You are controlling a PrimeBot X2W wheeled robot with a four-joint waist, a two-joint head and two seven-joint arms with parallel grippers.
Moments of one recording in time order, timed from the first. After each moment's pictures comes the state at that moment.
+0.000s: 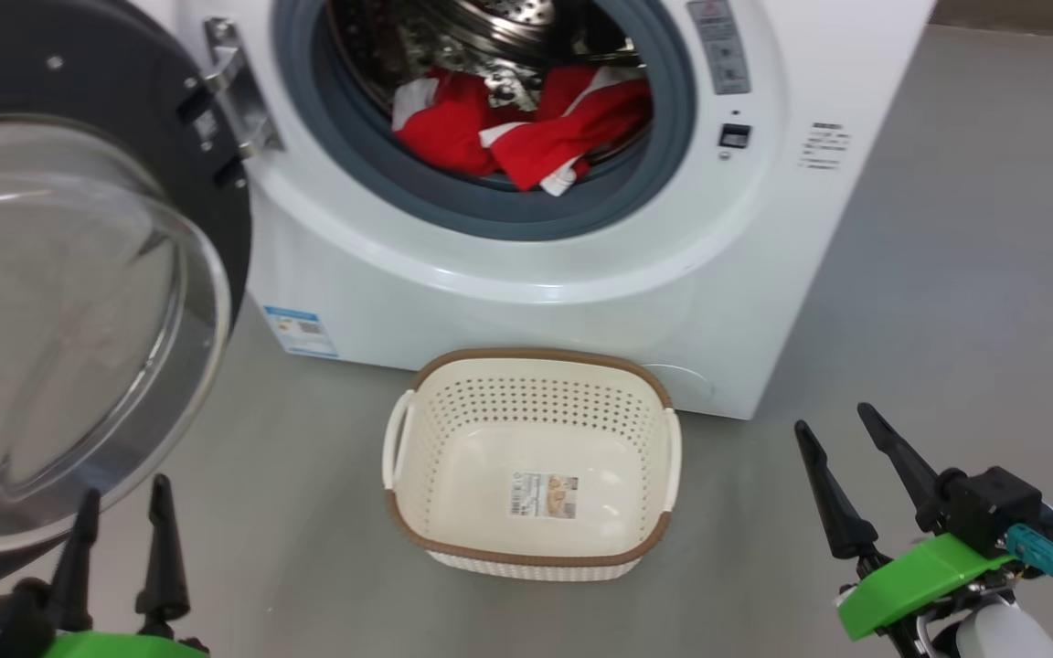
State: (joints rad) left arm -0.08 0.10 0.08 0.25 -0.36 -0.13 -0.25; right arm -0.15 -0.21 0.12 0.24 0.28 0.13 -0.25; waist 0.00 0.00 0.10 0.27
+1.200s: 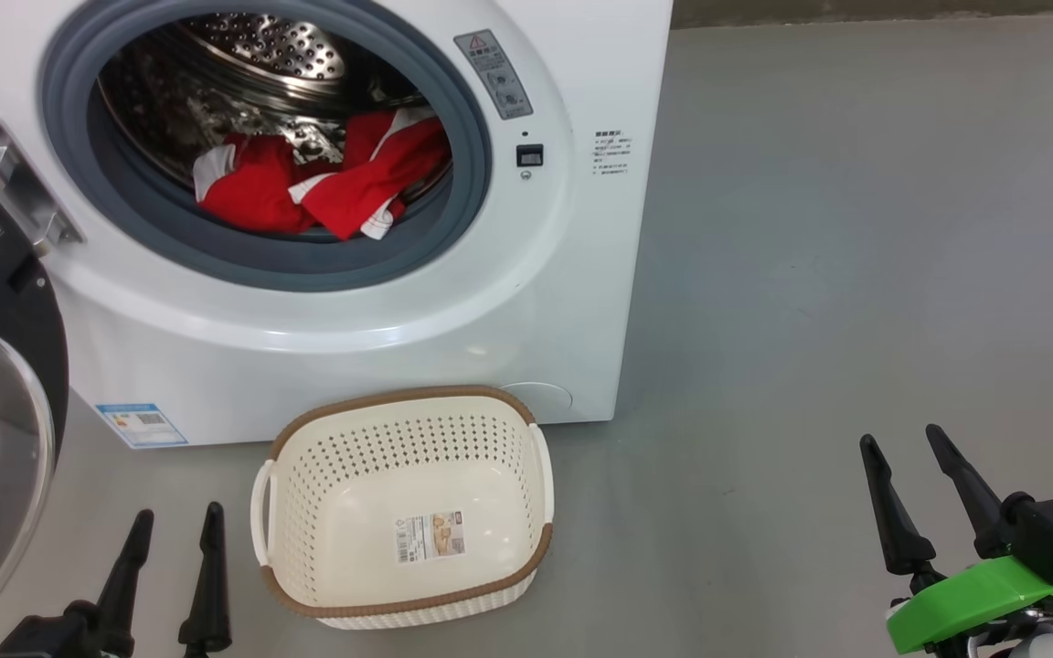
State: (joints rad) left arm 0.00 0.12 -0.03 0.19 -0.36 -0.13 -0.25; right arm -0.08 -0.20 -0.01 0.22 0.28 0.13 -0.25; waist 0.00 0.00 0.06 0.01
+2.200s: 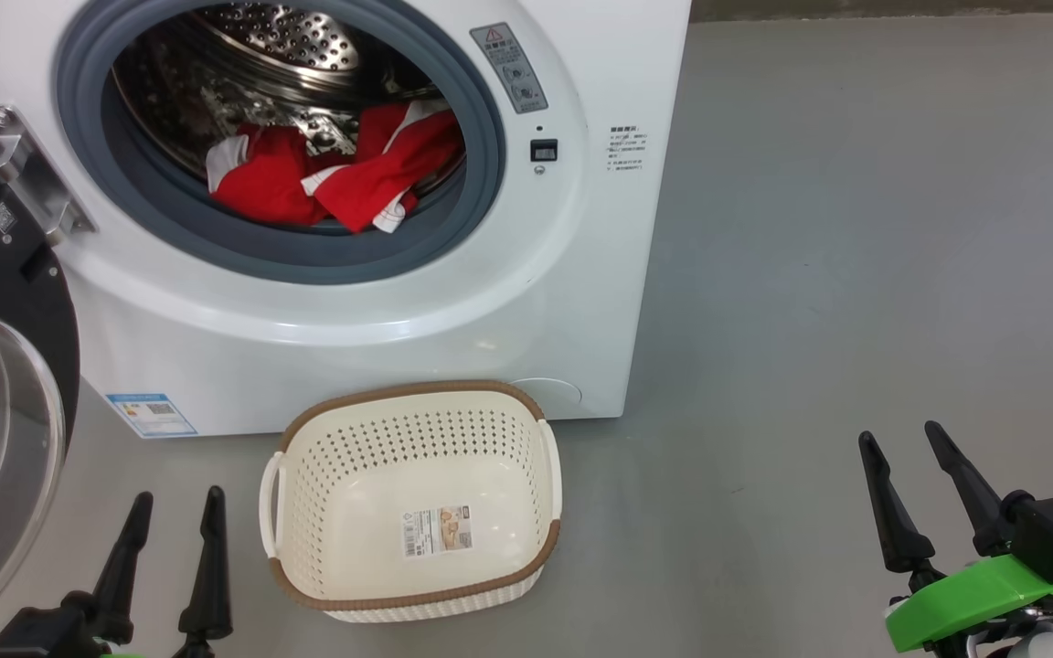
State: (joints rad) left arm 0.00 0.11 -0.03 0.14 -0.35 -0.13 -0.25; right arm -0.08 -0.19 -0.01 0.20 0.28 0.13 -0.25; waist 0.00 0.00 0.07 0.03
